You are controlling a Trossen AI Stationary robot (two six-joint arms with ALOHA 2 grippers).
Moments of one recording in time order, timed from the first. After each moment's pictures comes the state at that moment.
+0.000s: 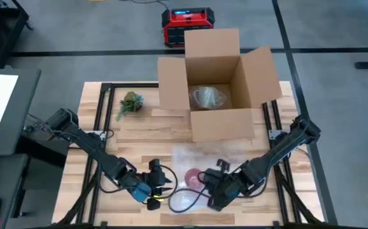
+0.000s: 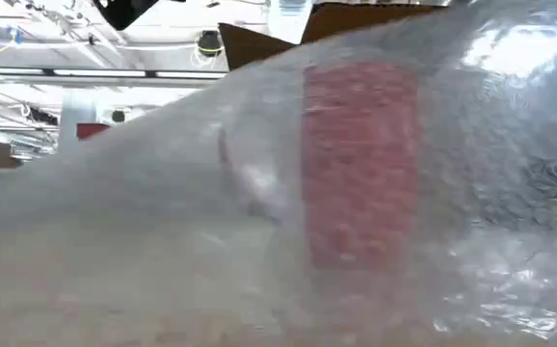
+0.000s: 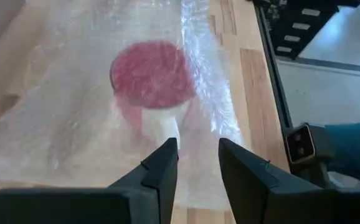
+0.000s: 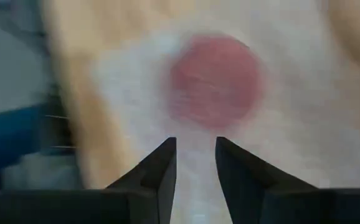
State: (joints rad) left arm -0.67 1.56 1.10 -0.31 -0.48 -0.60; right arm 0.60 1.87 1.60 -0.83 0.29 0.83
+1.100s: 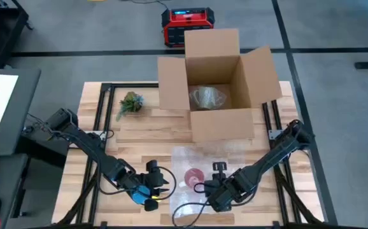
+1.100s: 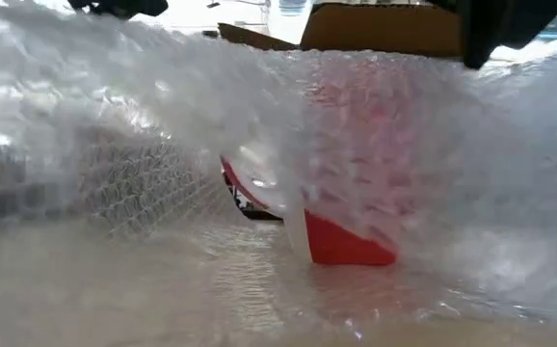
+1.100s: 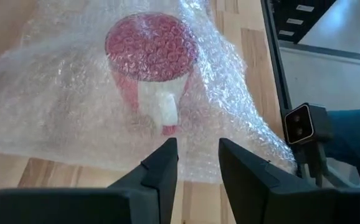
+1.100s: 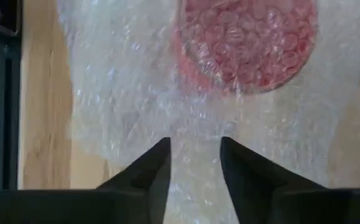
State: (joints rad) left arm -0.68 1.56 1.10 -0.35 -0.48 -0.64; right arm 0.62 1.95 1.58 -1.00 0.27 0.51
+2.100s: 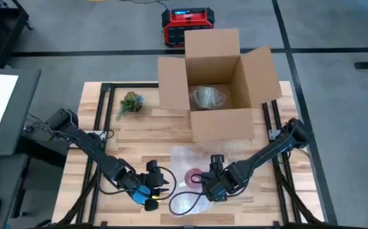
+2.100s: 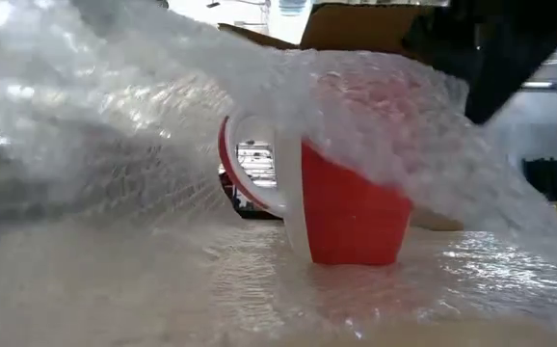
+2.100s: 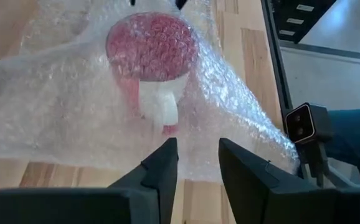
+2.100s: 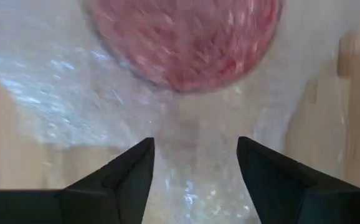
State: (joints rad) left arm -0.68 1.56 1.10 -0.35 -0.48 -0.64; right arm 0.55 1.95 1.46 -0.97 0.29 0.48
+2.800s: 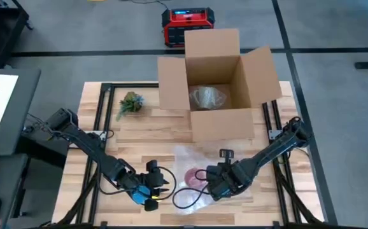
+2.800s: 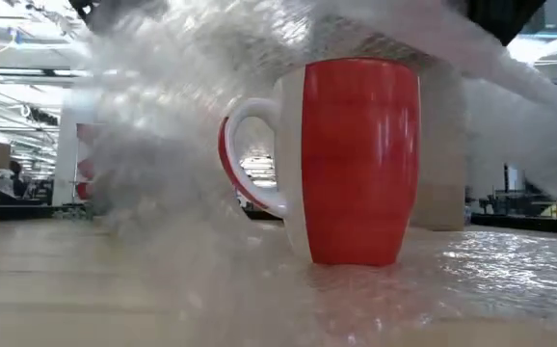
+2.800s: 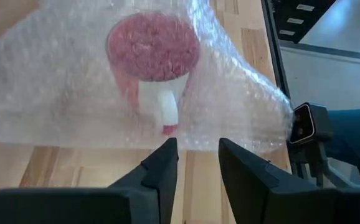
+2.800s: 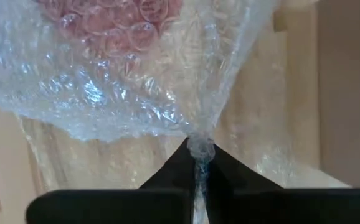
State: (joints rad) left arm -0.68 1.56 1.10 -0.35 -0.48 -0.64; right arm 0.57 1.94 1.65 -1.32 0.33 0.64
